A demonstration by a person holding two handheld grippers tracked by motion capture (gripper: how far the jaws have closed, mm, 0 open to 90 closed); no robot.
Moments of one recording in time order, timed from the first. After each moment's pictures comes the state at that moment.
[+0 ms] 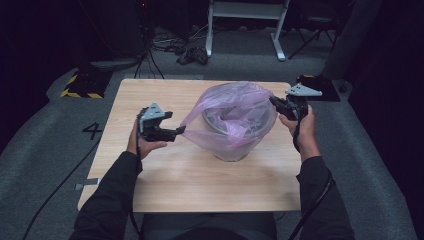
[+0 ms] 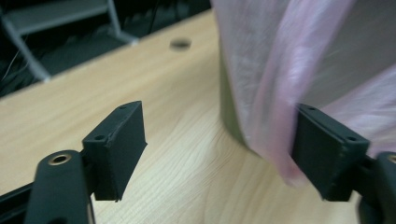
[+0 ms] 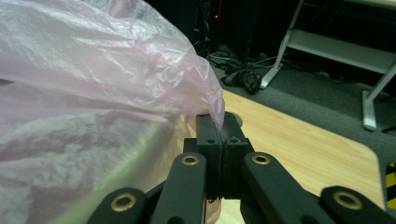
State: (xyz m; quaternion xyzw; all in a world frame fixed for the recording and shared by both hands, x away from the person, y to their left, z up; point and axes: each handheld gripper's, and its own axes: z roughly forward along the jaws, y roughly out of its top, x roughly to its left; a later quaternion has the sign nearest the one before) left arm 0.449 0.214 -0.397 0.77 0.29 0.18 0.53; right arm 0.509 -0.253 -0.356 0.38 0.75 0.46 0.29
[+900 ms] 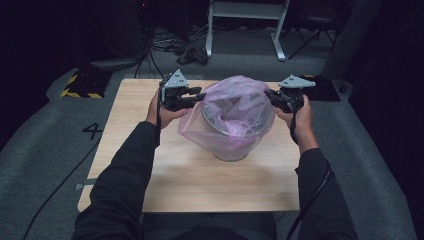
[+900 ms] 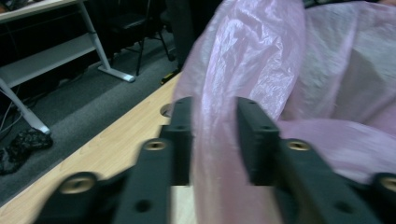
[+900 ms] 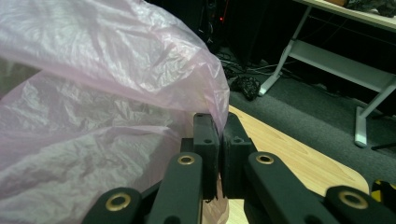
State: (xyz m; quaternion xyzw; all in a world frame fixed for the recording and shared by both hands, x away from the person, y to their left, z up) left arm 0.513 0.136 -0.332 0.79 0.25 0.21 0.52; right arm 0.520 -0.231 -0.336 0.34 0.77 0.44 0.31
